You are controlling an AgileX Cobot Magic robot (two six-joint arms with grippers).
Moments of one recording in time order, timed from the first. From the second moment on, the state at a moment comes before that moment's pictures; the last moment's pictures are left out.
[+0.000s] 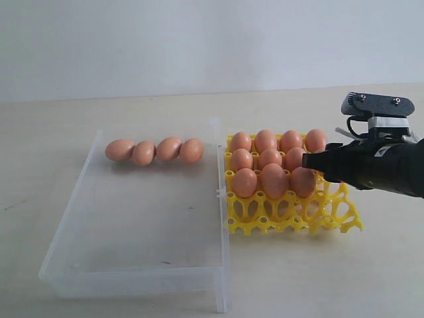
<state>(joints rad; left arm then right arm) -0.01 0.01 0.00 0.11 0.33 -0.03 0.29 1.69 -0.62 0.44 -0.28 -0.13</state>
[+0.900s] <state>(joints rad) -0.01 0.01 0.00 0.11 0.33 -0.03 0.29 1.74 -0.62 0.39 -0.31 -0.07</state>
